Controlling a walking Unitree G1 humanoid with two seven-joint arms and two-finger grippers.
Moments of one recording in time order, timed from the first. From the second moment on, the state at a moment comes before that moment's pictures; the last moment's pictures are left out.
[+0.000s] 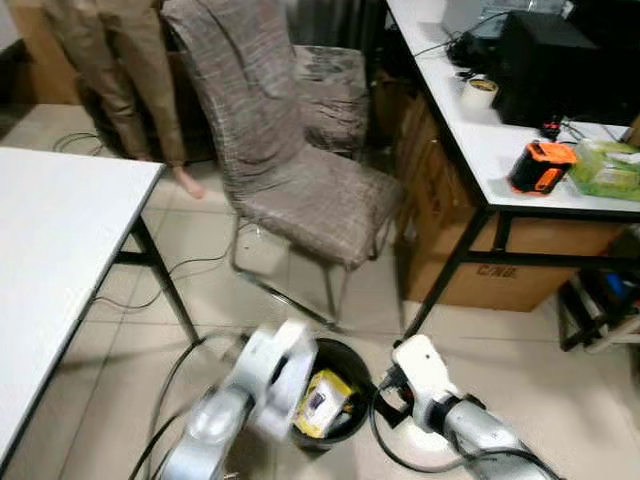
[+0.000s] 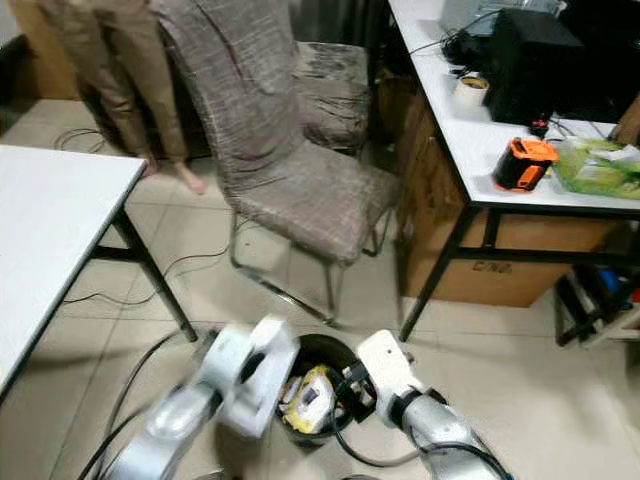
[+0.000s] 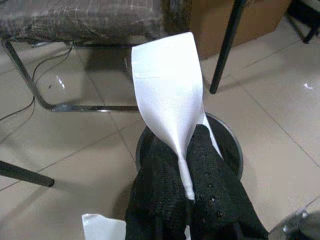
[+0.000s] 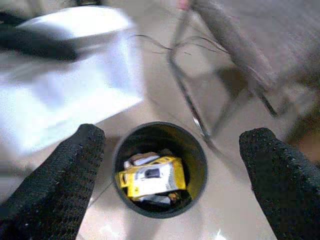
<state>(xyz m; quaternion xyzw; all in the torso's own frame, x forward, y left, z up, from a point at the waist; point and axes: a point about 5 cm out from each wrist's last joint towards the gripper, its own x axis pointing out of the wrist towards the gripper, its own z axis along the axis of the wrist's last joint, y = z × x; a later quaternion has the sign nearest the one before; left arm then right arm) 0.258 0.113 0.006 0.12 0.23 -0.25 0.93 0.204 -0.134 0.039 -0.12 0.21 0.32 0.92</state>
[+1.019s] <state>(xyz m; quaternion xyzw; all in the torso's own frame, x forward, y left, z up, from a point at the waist) 0.332 0.050 0.059 0.04 0.15 -0.30 0.94 0.161 -0.155 0.068 -0.10 0.22 0.32 0.92</state>
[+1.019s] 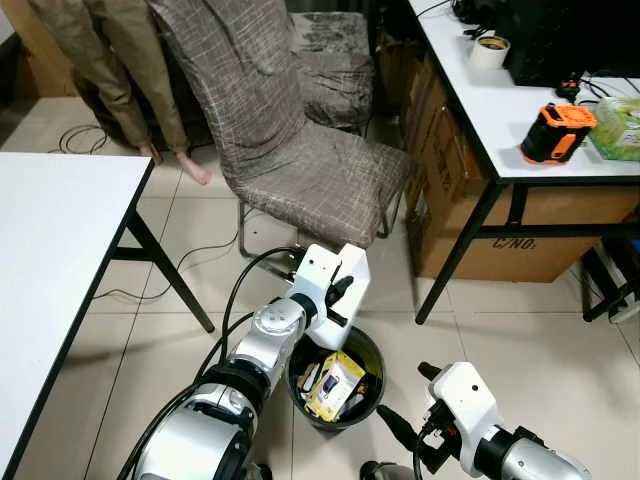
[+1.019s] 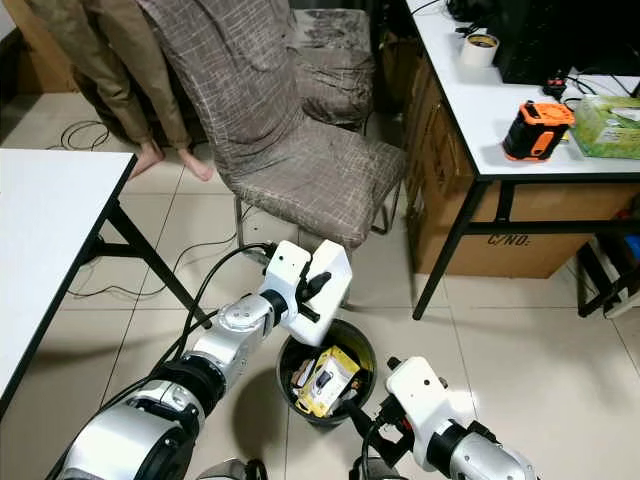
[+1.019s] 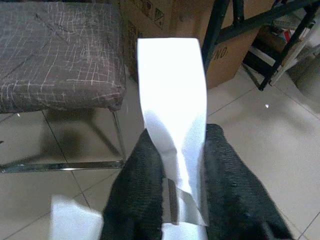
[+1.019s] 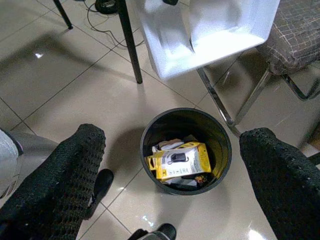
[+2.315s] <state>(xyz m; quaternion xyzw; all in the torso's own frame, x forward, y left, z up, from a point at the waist) 0.299 0.086 0.025 -0.06 0.16 -0.27 0.95 0.190 -0.148 0.056 -0.11 0.20 0.23 0.95</state>
